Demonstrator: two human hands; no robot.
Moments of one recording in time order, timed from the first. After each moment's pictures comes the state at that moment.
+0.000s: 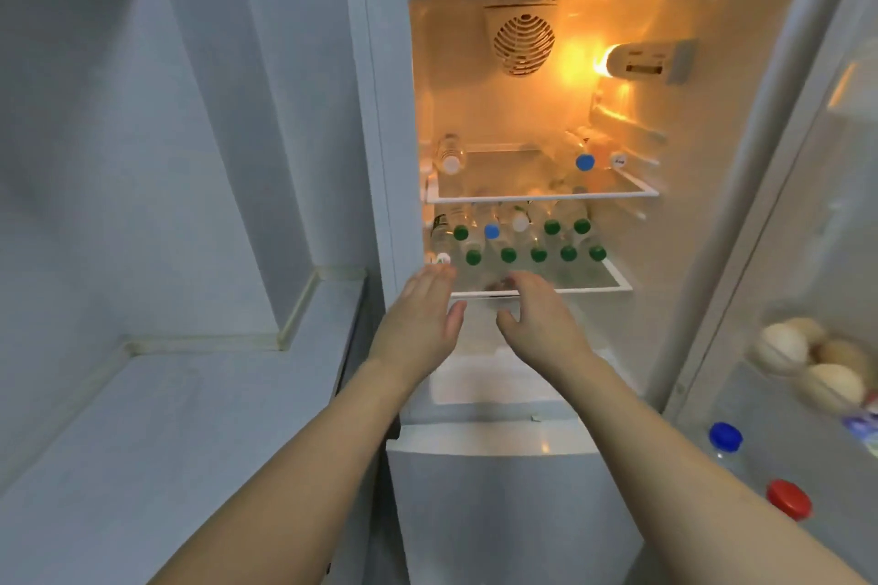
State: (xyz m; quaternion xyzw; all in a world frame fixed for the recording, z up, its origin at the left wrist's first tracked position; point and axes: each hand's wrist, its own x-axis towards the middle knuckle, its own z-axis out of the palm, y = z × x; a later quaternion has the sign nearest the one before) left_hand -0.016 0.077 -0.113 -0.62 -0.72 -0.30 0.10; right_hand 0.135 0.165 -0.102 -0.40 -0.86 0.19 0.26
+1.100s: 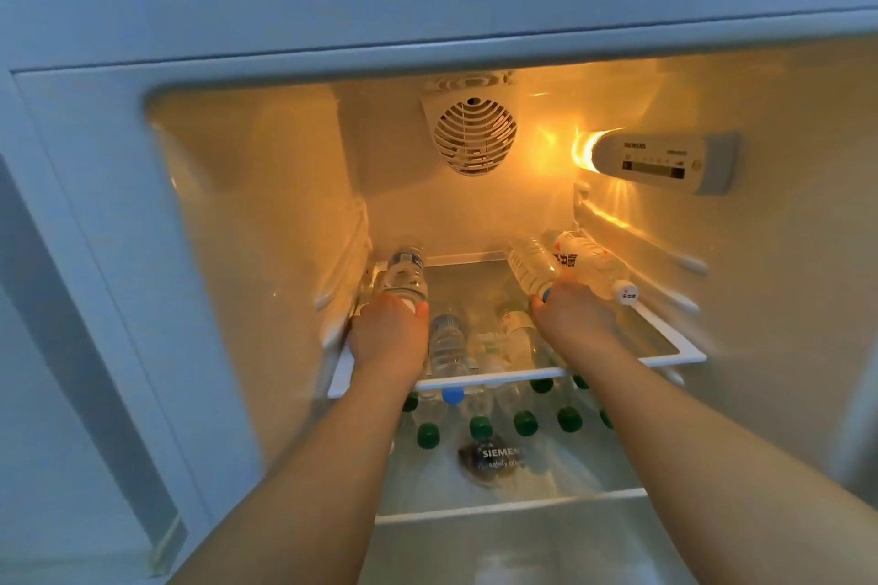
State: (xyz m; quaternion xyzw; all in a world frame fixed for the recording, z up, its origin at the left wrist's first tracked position) left_hand -0.108 0.405 -0.031 -0.36 -0.88 -0.28 0.08; right_hand 0.057 0.518 -0.030 -0.58 -0.78 0.07 0.24
